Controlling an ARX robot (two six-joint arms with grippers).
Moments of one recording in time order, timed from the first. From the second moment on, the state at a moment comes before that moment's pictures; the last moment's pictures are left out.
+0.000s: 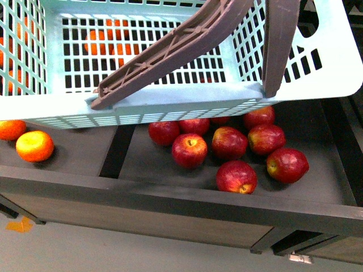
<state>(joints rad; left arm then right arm) -0.55 1.71 1.60 -0.59 0.22 -0.66 0.00 0.12 0.11 -0.22 0.07 0.10</state>
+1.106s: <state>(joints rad) -0.55 1.71 1.60 -0.59 0.24 -0.66 -0.73 2.24 1.13 0.22 -0.06 -0.15</state>
